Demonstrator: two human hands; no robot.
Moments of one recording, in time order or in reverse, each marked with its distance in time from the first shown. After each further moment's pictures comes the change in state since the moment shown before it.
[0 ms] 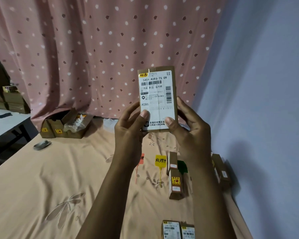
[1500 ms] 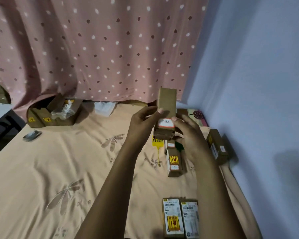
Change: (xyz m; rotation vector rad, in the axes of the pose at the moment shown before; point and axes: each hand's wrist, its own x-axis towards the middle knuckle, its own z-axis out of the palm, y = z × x) left_hand 0.035 -0.091 0.000 0.487 -0.122 -0.202; right_hand 0.003 0.117 -0.023 0.200 -0.010 0.676
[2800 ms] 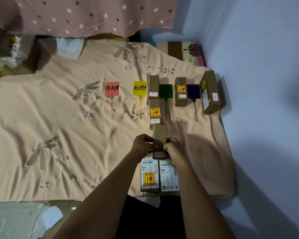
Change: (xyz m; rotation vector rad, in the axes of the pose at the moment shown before) left_hand -0.058 -0.296 0.090 0.285 -0.098 -0.907; right_hand 0.017 0.292 -0.130 -0.090 0.156 0.860
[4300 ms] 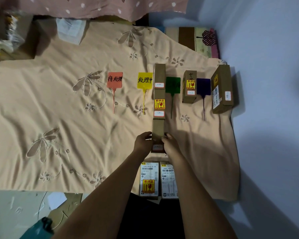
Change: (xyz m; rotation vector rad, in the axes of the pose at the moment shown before) left_hand 0.056 -0.040 0.007 -0.049 0.113 -0.030; right_hand 0.051 0.003 0.019 -0.201 -0.052 -0.075
